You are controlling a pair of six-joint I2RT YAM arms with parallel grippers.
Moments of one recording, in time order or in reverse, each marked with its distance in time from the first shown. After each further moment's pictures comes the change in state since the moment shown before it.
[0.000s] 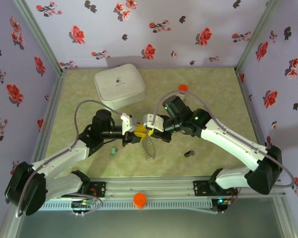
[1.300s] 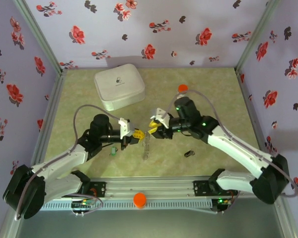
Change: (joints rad) left arm 0.002 -0.043 -0.114 0.130 0.013 -0.017; right arm -0.119 -0.151 -0.247 0.383 -0.183 0.236
